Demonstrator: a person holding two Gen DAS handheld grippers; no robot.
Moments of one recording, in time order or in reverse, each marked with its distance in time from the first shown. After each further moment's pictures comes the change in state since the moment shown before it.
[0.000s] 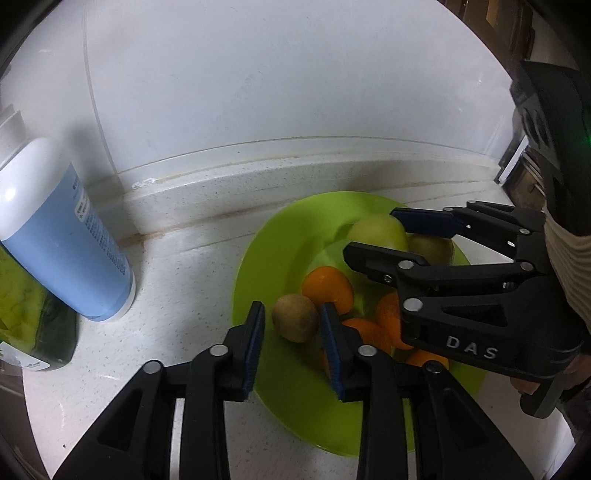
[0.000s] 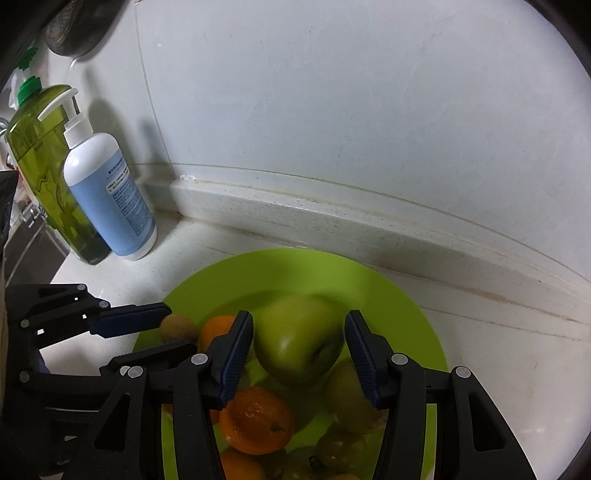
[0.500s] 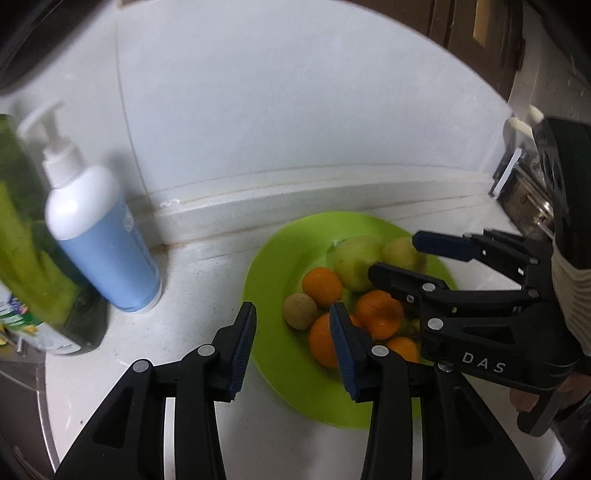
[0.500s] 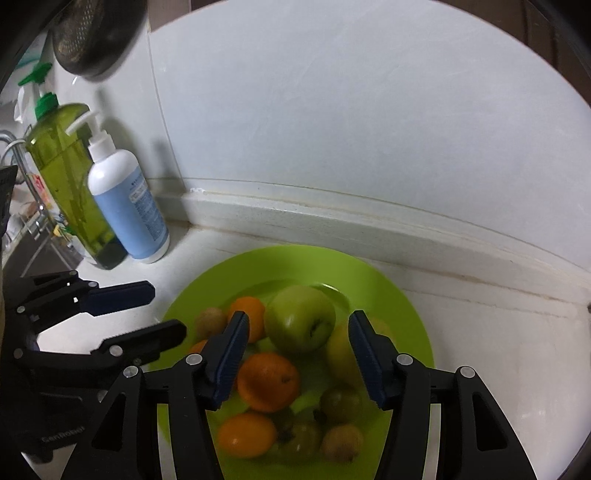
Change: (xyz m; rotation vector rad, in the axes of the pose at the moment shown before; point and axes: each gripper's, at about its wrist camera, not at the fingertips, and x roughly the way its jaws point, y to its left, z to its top) left arm -0.052 -0.009 -0.009 -0.009 -0.084 0.039; right arm -0.043 0.000 -0.022 0.053 -0.062 -0.023
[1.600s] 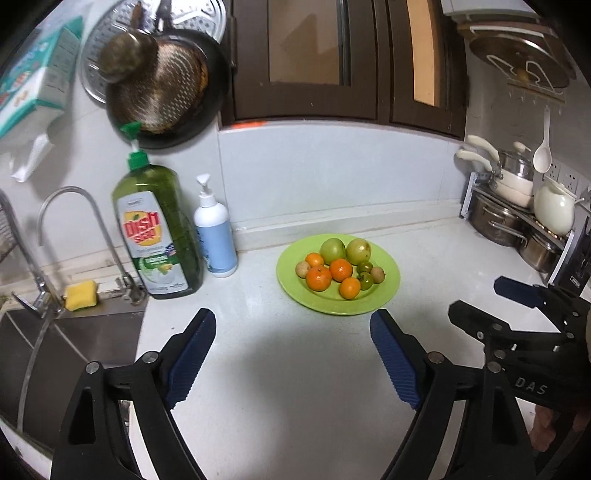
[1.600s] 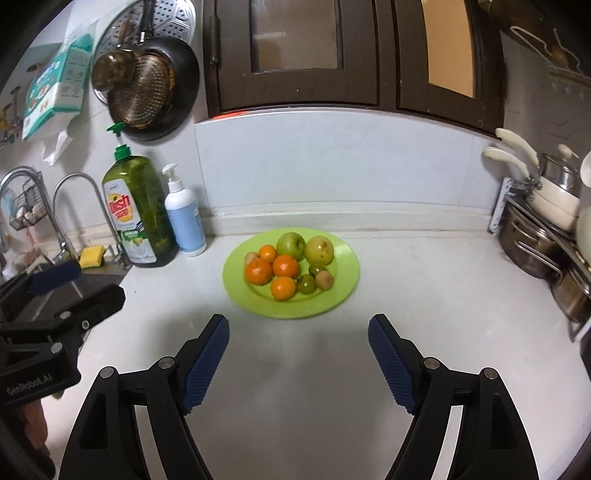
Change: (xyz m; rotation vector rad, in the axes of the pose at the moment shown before) left arm -0.214 -0.045 -0.126 0.024 -0.276 0.135; right arm -0.216 0.081 -0.137 0.190 -0.219 -0.203
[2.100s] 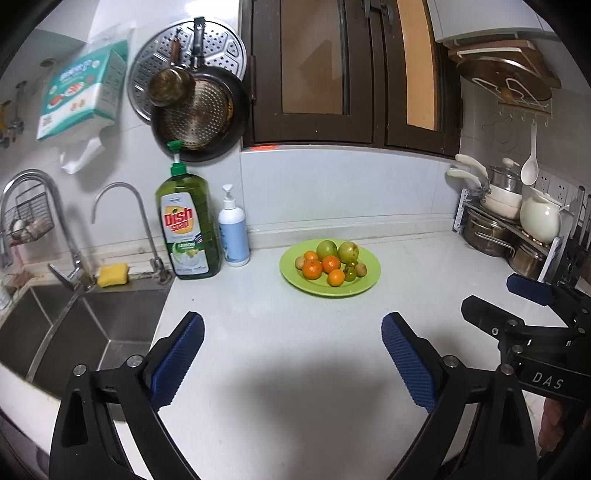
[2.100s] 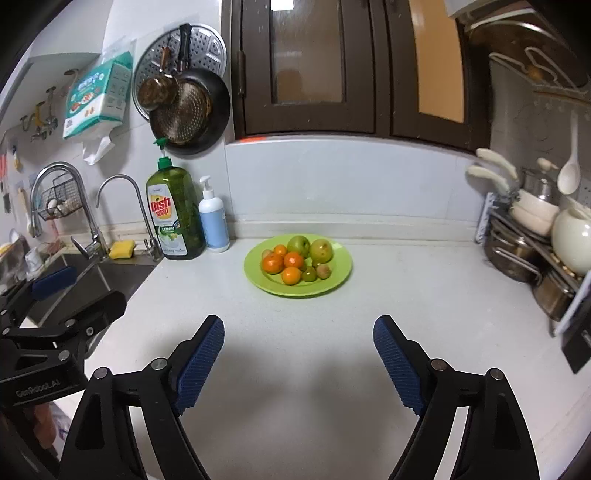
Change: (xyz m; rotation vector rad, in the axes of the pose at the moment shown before) left arm -0.101 -0.040 -0.047 -0.052 -0.075 0.073; right arm -0.102 -0.011 -0.040 -0.043 -0.083 0.041
